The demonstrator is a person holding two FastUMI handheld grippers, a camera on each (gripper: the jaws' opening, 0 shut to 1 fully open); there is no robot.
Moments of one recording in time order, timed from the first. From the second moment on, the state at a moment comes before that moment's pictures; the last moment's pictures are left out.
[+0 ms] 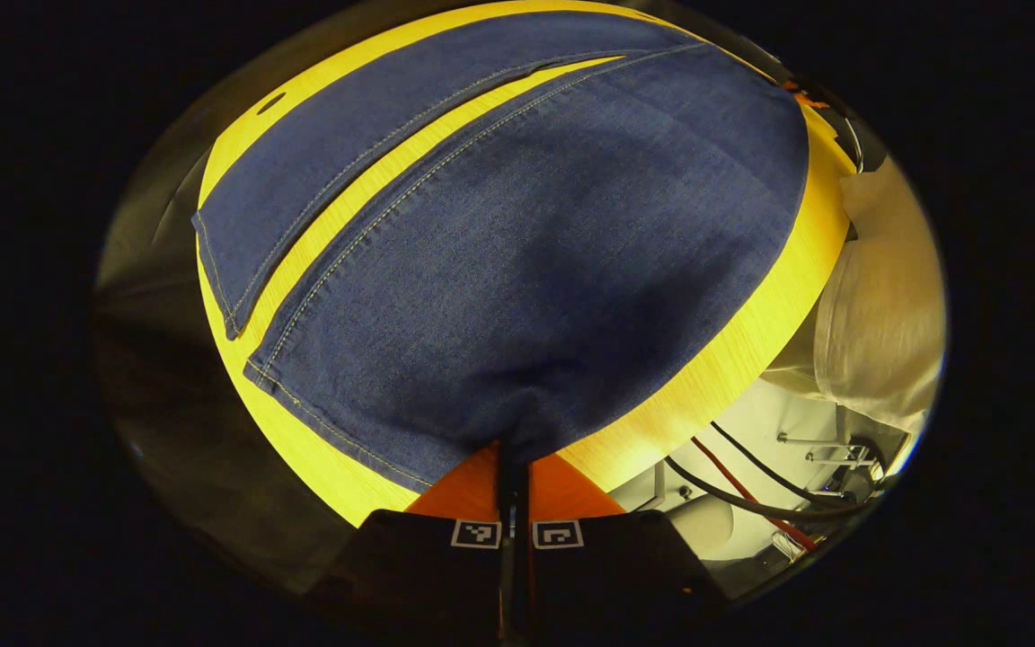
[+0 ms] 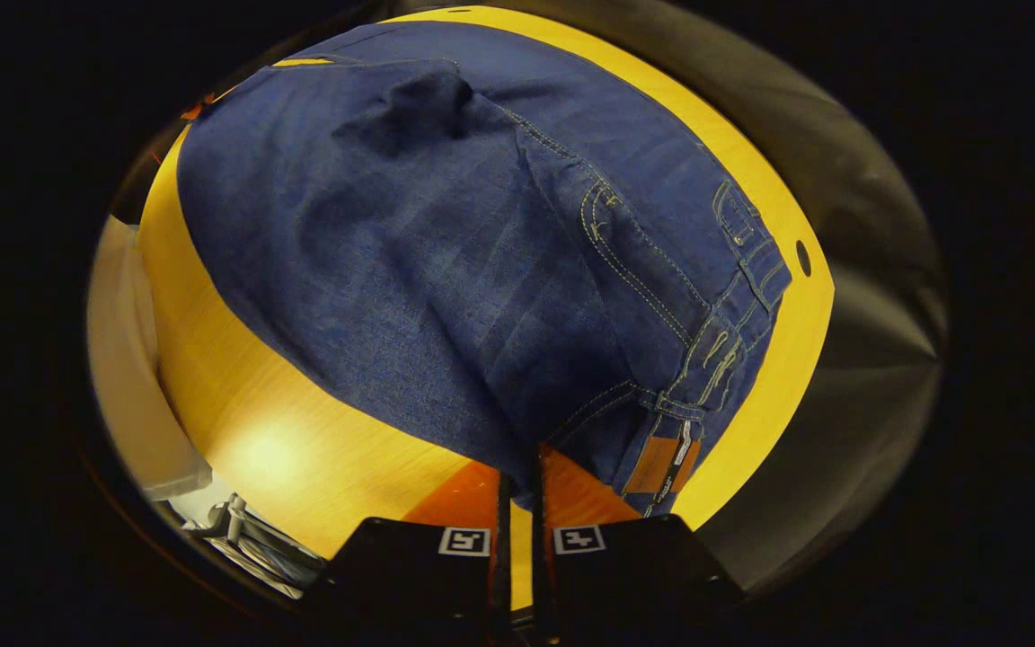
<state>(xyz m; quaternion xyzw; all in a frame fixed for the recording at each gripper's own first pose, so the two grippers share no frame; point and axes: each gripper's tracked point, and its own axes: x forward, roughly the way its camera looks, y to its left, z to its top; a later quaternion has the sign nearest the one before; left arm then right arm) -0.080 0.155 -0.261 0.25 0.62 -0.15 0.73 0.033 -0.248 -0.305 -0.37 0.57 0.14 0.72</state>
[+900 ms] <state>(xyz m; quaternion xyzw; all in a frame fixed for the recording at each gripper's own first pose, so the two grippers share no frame) -0.010 0.169 -0.177 0.13 0.49 0.03 0.86 0.088 -0.223 -0.198 -0.27 0.45 0.02 0.85</state>
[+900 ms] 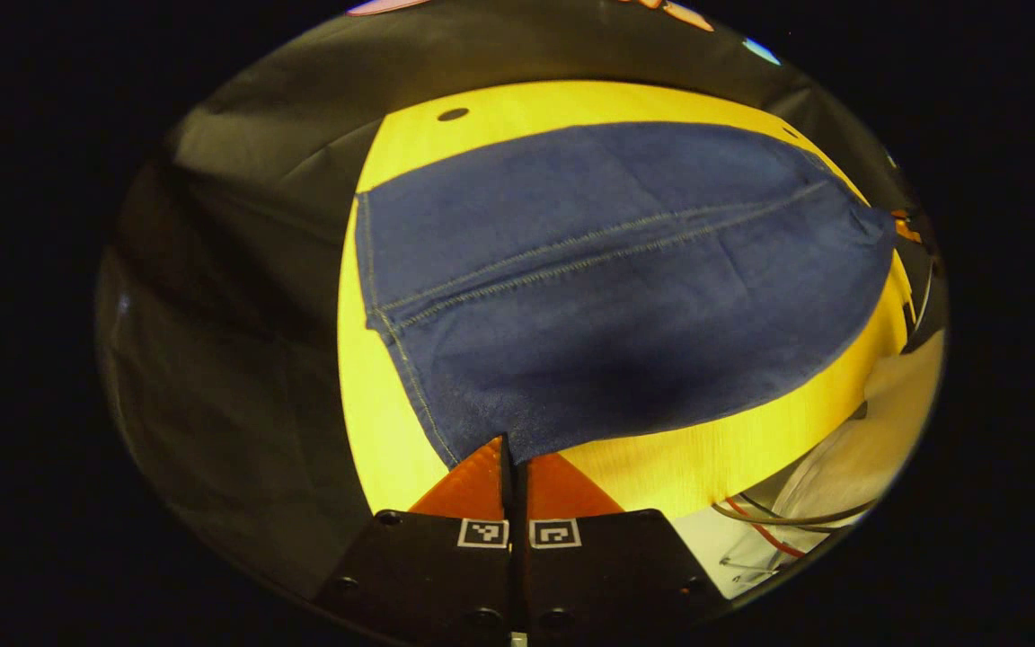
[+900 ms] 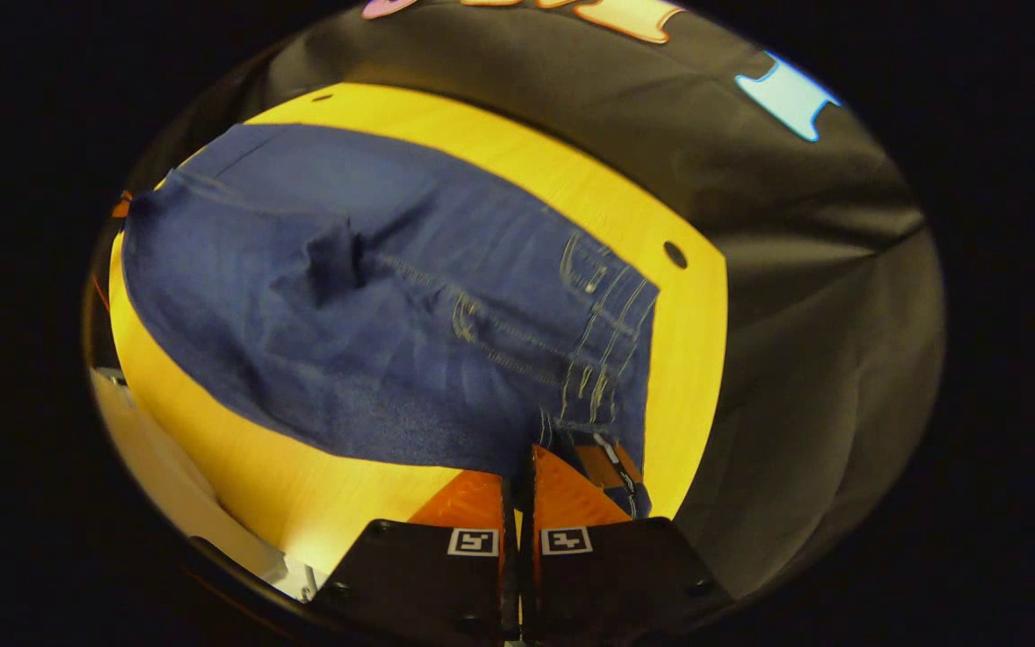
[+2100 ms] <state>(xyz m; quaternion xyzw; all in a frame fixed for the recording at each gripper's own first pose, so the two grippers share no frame) 0.198 0.207 -0.091 0.00 0.30 0.30 0.91 0.318 -0.218 -0.245 0.02 0.37 -0.06 0.92</state>
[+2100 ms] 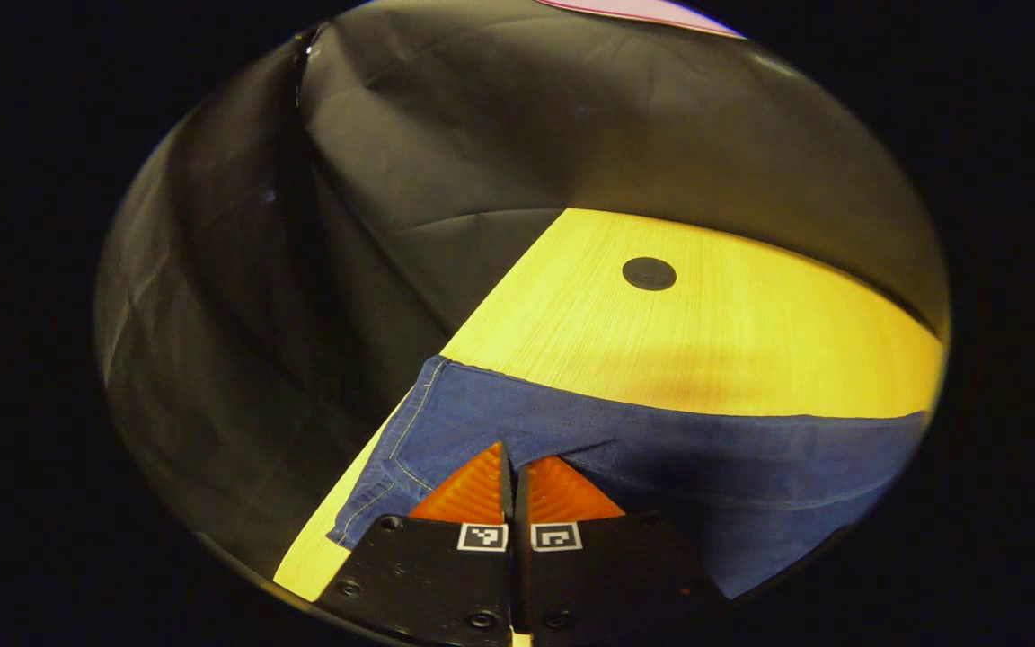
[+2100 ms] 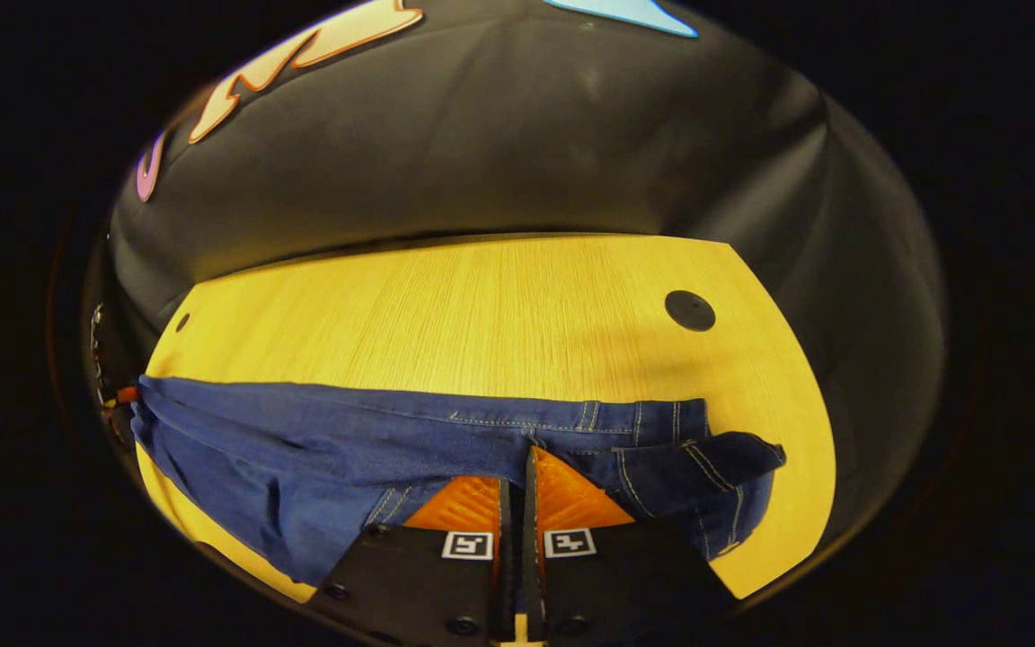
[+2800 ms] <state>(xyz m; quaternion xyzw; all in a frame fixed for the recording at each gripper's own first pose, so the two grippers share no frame) 0.166 0.193 -0.036 -0.06 0.20 0.29 0.93 0.244 -0.296 -0.172 0.06 0.33 -0.10 0.94</state>
